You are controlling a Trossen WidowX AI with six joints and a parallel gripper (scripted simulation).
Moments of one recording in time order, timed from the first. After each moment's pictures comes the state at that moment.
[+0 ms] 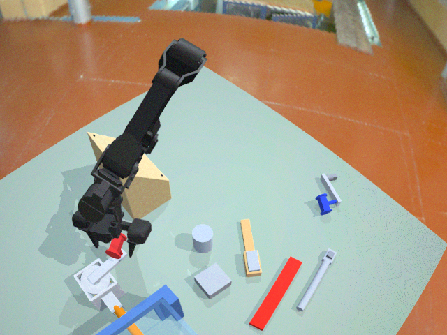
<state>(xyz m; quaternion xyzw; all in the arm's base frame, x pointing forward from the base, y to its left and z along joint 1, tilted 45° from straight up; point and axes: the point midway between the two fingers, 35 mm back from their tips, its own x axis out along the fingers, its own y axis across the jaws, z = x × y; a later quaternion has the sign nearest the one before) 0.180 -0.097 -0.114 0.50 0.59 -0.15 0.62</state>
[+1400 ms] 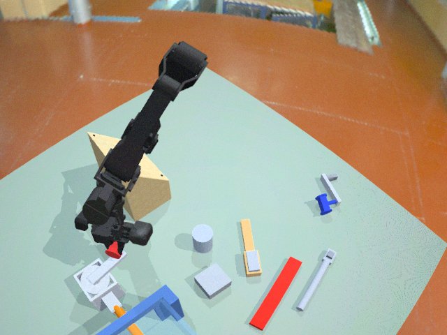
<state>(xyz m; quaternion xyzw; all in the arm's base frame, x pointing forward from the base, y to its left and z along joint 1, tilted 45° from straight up) 0.178 -0.084 -0.124 0.50 0.59 -0.15 0.62</state>
